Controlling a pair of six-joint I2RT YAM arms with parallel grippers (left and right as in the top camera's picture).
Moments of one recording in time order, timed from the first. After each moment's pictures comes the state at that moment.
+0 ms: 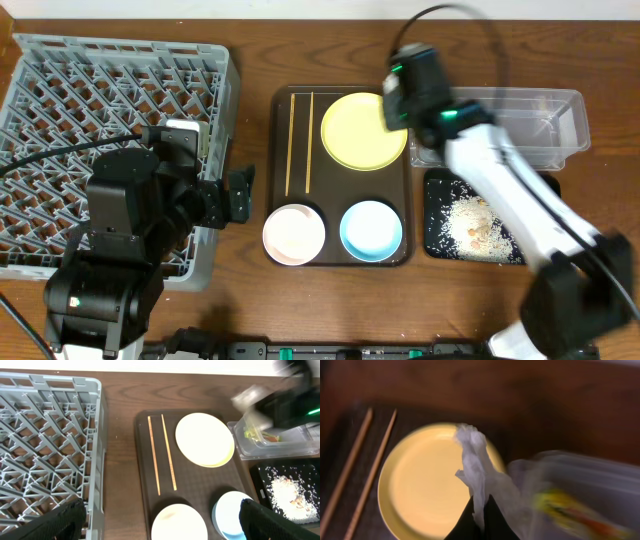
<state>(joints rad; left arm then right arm) -0.16 0.90 1.23 -0.98 0.16 -0.12 0.39 1.75 1.42 -0.54 0.15 0.18</state>
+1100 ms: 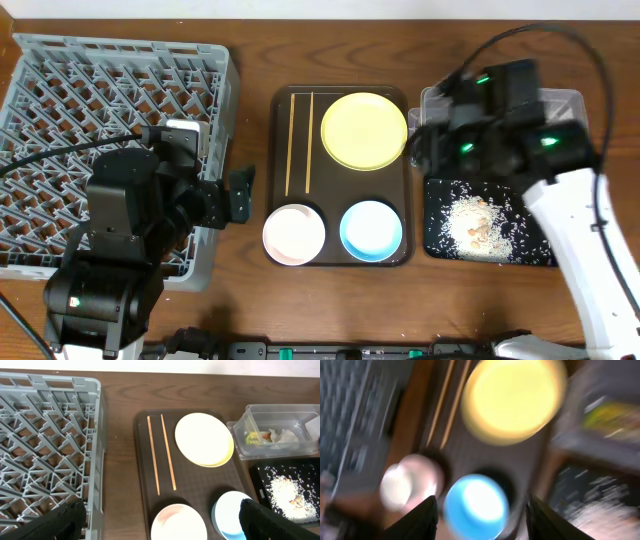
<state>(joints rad) -0.16 0.90 1.23 -0.98 0.16 -0.12 0.30 1.44 1.42 -1.04 -0.35 0.20</state>
